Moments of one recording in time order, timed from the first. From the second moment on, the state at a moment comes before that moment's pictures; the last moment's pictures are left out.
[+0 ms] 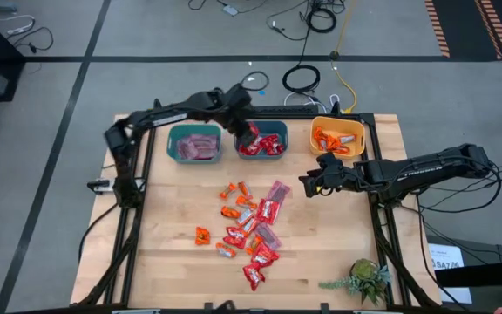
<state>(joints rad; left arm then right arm) 0.51 1.89 1.64 -0.77 0.21 -0.12 0.09 1.02 0.63 -0.36 0.42 0.99</state>
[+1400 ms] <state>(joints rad) 0.56 1.98 1.71 -0.82 0.23 -0.13 0.09 1.02 0.63 -0.37 0.41 1.01</state>
